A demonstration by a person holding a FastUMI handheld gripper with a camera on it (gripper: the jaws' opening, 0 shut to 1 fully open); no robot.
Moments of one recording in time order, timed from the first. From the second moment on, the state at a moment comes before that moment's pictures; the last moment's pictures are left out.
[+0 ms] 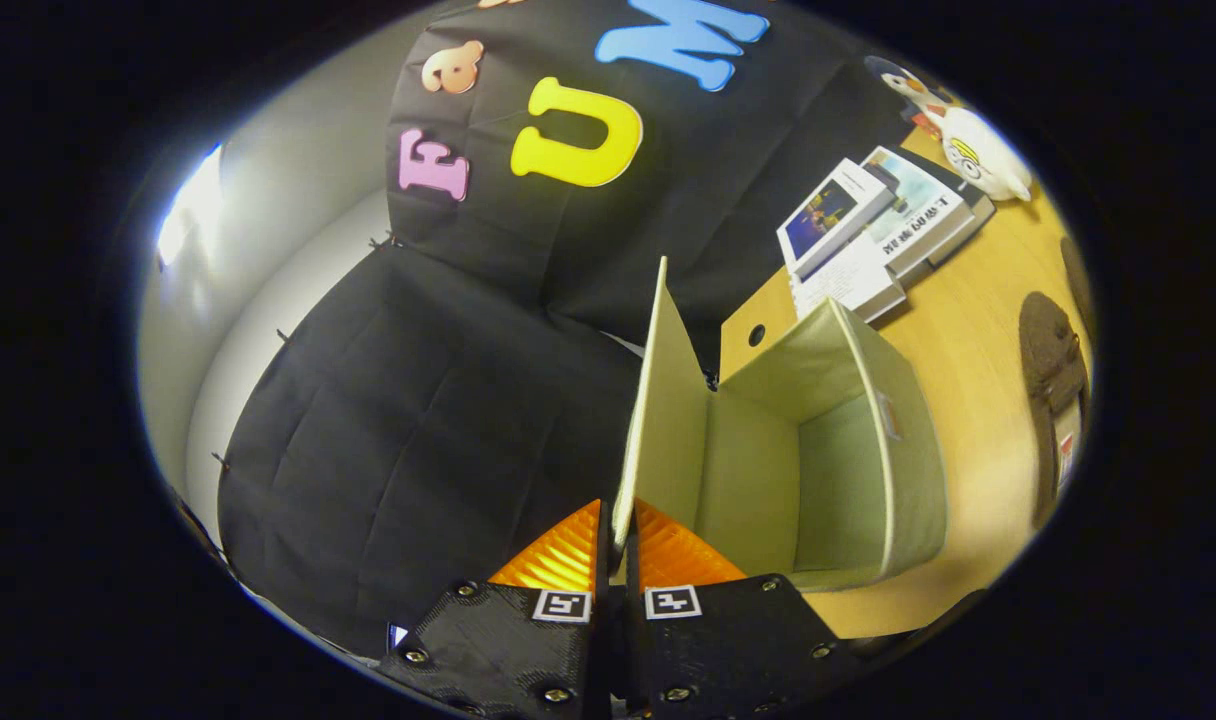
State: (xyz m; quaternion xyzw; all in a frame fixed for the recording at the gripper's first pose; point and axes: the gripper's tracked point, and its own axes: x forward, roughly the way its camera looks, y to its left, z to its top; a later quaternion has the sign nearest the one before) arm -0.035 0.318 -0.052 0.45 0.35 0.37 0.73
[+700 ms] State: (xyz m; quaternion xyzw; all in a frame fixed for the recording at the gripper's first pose) arm -0.053 0.443 -0.036 0.33 0.36 0.43 0.76
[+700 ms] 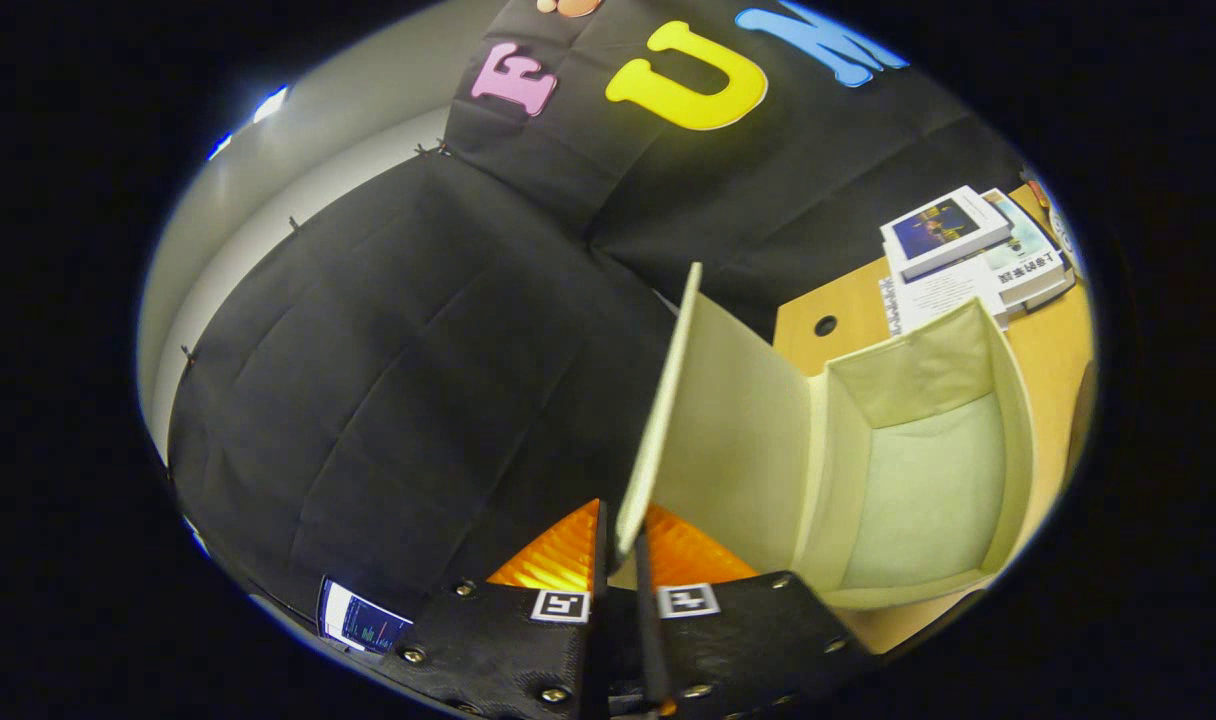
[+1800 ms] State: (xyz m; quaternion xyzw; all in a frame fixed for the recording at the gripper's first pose) arm 0.014 0.296 -0.067 0.16 0.28 0.34 0.88
